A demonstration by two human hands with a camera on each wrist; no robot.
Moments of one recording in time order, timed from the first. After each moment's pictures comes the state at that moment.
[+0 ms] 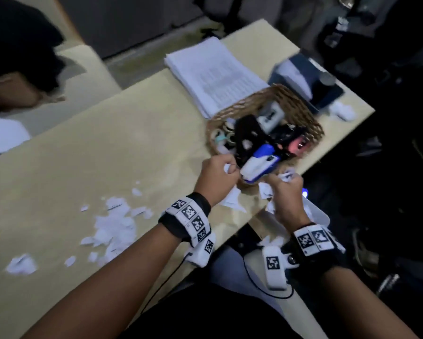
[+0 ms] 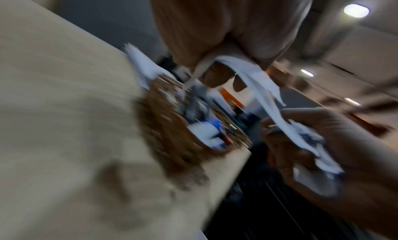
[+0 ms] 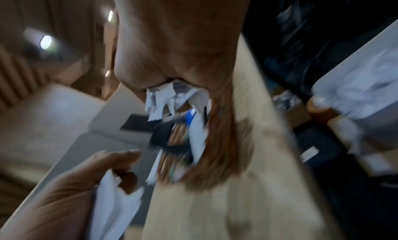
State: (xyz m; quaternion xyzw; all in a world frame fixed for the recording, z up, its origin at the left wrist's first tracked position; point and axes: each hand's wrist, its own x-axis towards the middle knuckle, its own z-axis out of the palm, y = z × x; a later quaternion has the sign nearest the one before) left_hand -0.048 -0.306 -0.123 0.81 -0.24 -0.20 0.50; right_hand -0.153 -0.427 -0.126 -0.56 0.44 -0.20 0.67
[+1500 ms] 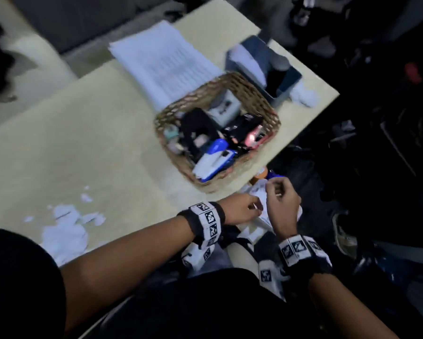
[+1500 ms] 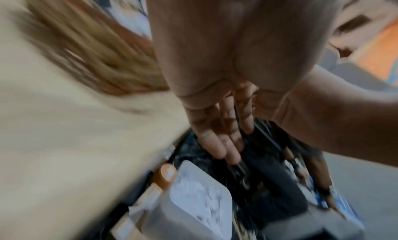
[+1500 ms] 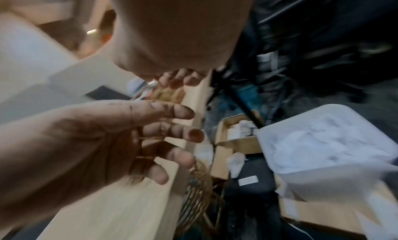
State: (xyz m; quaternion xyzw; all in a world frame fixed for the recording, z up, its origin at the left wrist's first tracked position) left_hand -0.138 -0.427 -0.181 0.71 -0.45 -0.49 0.22; right_hand -0.244 -0.522 -0.192 -0.75 0.45 -0.22 0.44
